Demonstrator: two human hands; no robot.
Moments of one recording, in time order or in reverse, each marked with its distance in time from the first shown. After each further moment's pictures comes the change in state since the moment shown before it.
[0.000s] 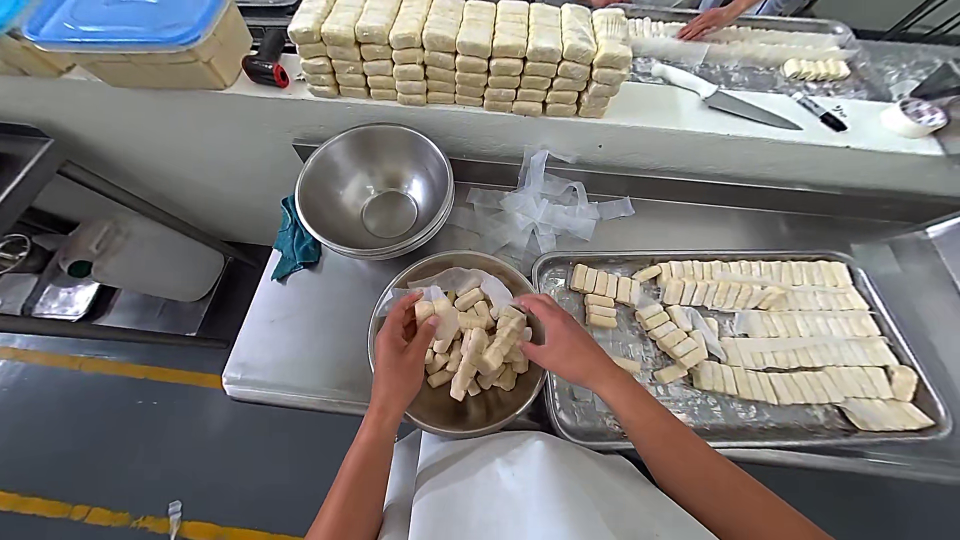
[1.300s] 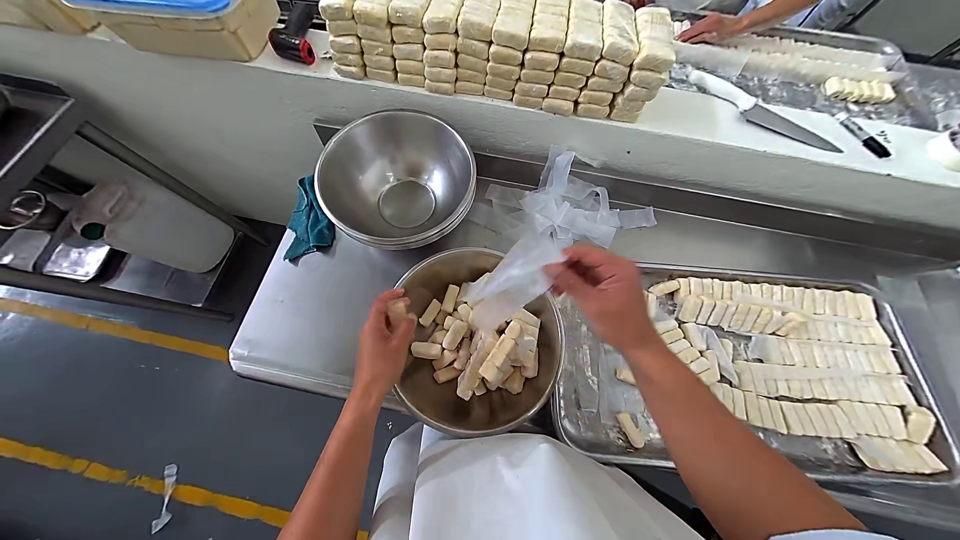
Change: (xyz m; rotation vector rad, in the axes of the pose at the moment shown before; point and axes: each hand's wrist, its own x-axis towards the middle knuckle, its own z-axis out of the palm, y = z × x) left_hand 0.010 -0.032 -0.036 0.110 0.078 -0.178; right_hand 0.040 -0.036 -0.043 0.363 0.315 -0.386
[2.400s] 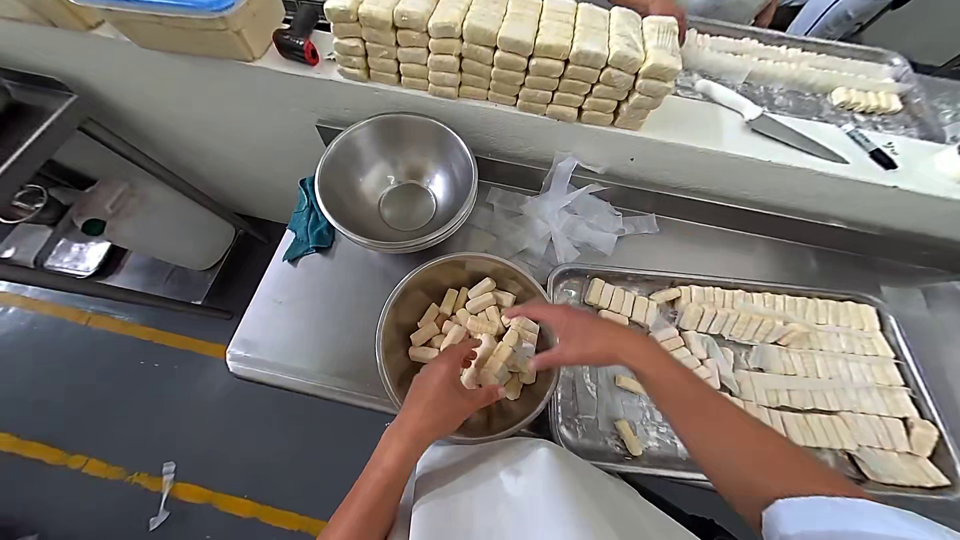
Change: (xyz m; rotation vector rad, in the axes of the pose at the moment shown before) left_hand -0.037 0.033 0.047 0.291 -0.520 -0.144; right_hand -0.002 0.036 -0.004 -0.328 -0.851 0.293
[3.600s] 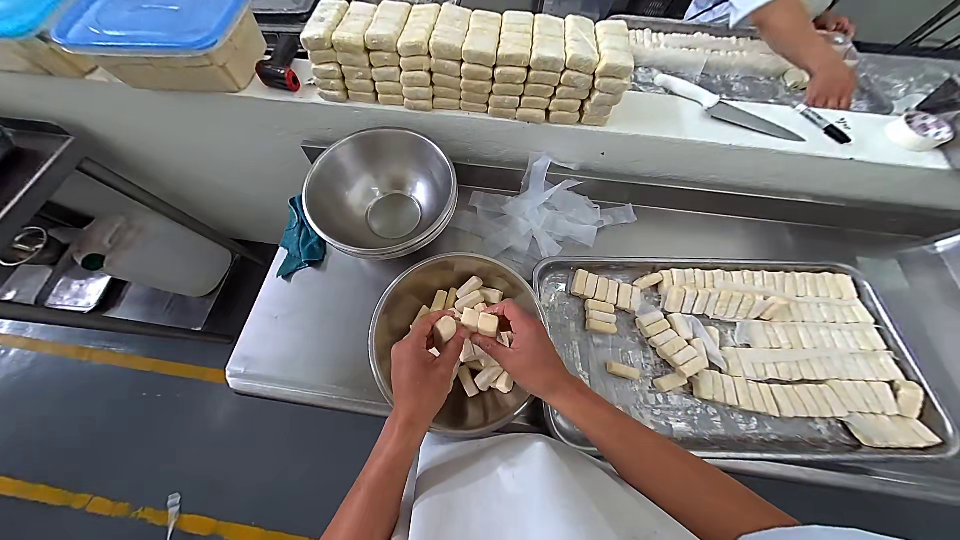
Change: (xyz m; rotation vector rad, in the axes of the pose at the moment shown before) left_hand -0.002 0.013 0.009 -0.180 0.600 0.411; right_hand 0.002 -0.036 0.085 0.281 0.733 -0.085
